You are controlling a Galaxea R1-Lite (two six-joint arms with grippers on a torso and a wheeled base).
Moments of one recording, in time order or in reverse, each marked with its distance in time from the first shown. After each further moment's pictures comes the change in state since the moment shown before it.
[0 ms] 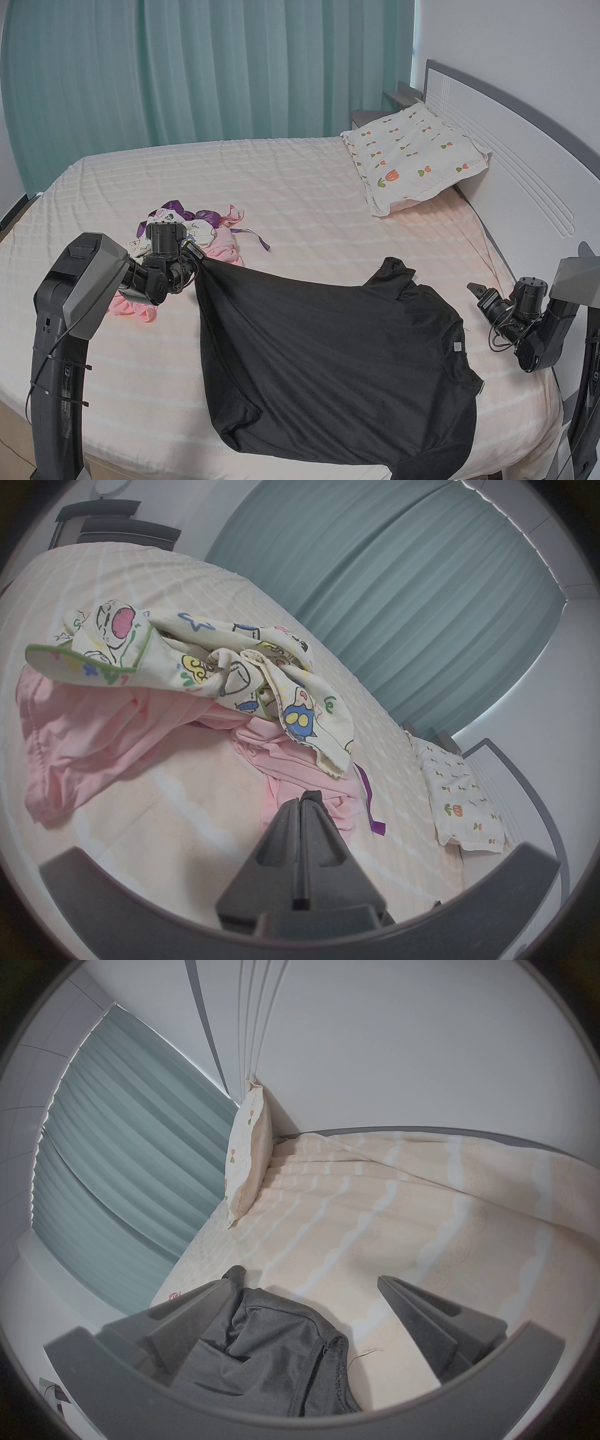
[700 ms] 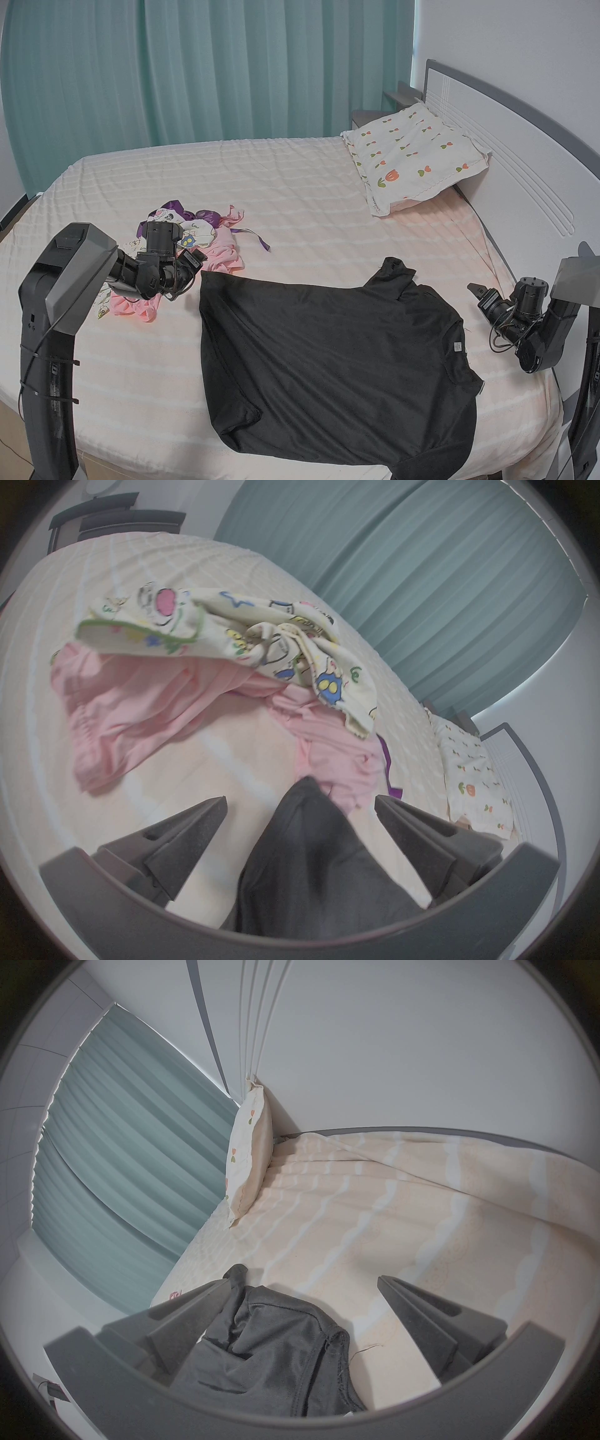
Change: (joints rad) left arm 0.003 -0.085 0.070 0.193 -0.047 -0.013; right arm 0.004 -0.011 0.015 -0.001 -0.001 0.000
